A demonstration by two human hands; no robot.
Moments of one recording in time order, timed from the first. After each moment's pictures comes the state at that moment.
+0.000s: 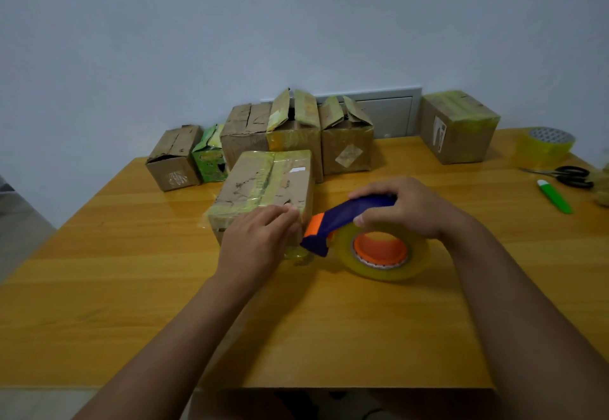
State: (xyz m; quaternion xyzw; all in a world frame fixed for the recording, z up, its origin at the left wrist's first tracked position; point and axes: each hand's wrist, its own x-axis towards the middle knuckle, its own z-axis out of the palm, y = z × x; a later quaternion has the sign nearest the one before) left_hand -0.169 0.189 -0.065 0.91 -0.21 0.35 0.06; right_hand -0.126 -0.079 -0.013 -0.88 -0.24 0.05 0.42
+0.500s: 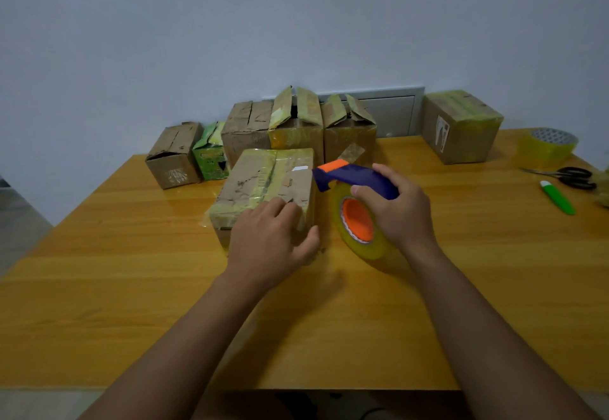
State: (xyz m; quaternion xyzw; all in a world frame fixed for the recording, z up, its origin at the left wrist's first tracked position) left_hand -0.175 0.170 -0.051 0.94 -0.13 0.30 0.06; right_hand -0.130 -0.039 -0.050 -0.80 -0.01 -0.20 0.56
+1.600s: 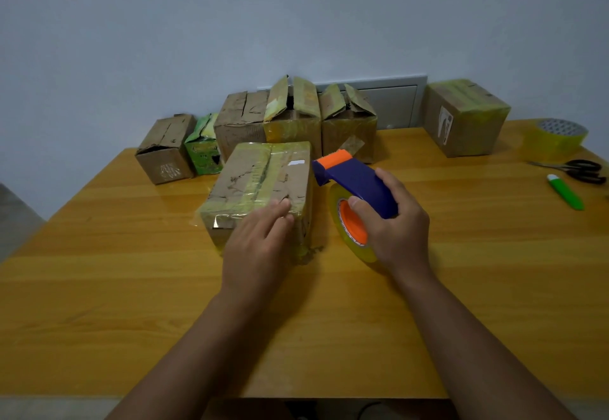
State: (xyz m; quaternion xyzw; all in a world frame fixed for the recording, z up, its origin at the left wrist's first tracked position) left_hand -0.173 0.181 -0.090 0.90 -0.18 0.39 0.09; right_hand -0.148 -0.027 -0.078 -0.78 -0.04 -0.26 0.57
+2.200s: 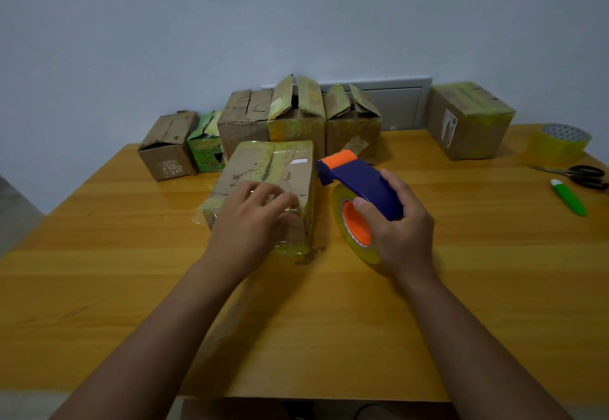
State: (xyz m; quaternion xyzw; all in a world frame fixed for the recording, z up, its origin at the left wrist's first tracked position) left_hand -0.152 0.203 -0.054 0.94 -0.20 0.29 0.02; right_hand -0.148 -0.029 -0.079 -0.77 -0.05 -0.26 0.58
